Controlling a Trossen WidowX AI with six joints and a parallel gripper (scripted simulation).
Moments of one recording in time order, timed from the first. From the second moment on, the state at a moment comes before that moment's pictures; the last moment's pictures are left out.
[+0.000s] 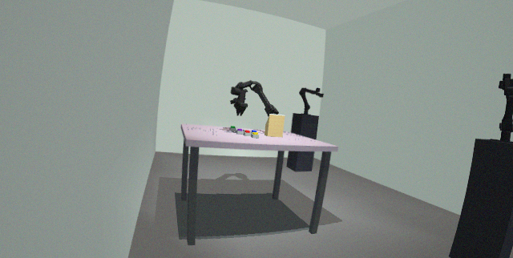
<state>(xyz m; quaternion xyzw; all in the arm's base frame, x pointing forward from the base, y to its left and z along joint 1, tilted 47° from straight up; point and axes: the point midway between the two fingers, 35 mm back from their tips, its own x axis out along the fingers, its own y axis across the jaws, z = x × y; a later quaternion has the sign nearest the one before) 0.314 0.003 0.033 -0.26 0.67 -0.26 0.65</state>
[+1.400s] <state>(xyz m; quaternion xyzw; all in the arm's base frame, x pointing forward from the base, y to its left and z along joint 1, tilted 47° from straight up) 0.295 -0.052 -0.039 -0.26 0.67 -0.29 0.63</state>
